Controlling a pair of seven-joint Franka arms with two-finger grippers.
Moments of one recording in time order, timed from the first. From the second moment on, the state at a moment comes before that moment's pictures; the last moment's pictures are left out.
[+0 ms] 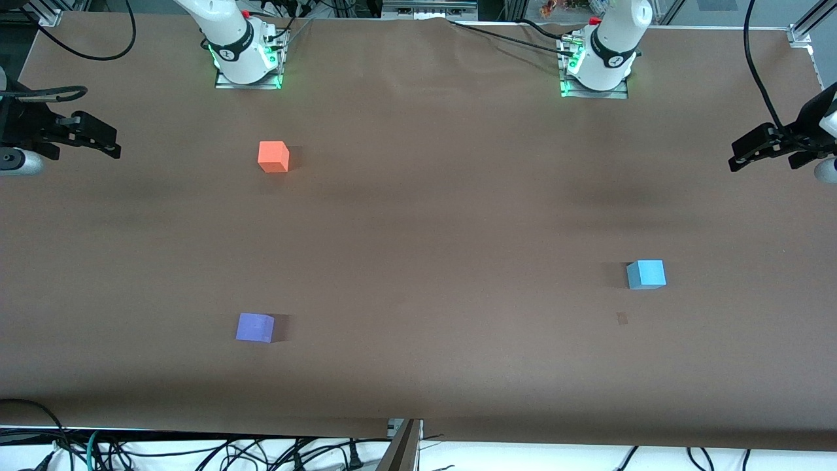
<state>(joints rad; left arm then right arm) 0.09 0.03 -0.07 -1.54 0.03 1.53 -0.05 0.03 0.09 0.02 -1.44 -0.03 1.44 -0.01</state>
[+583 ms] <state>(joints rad) 0.09 0.03 -0.07 -1.54 0.03 1.52 -0.05 0.03 0.09 0.02 -1.44 -0.03 1.44 -0.01</state>
